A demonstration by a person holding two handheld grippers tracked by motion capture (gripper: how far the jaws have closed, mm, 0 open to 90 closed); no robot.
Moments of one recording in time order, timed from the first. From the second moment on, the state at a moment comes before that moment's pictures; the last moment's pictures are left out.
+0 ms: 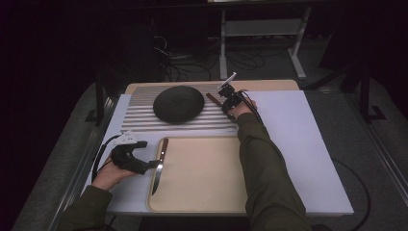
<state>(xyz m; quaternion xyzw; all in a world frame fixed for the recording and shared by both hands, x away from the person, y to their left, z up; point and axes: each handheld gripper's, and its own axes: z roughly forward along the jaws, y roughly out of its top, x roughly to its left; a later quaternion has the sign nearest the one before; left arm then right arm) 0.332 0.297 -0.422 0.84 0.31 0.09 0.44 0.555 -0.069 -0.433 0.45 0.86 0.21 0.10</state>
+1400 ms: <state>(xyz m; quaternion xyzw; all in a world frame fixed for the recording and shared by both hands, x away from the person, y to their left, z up) 0.335 0.295 -0.421 0.84 0.32 0.09 0.43 0.479 -0.118 -0.388 0.43 0.85 0.28 0.08</state>
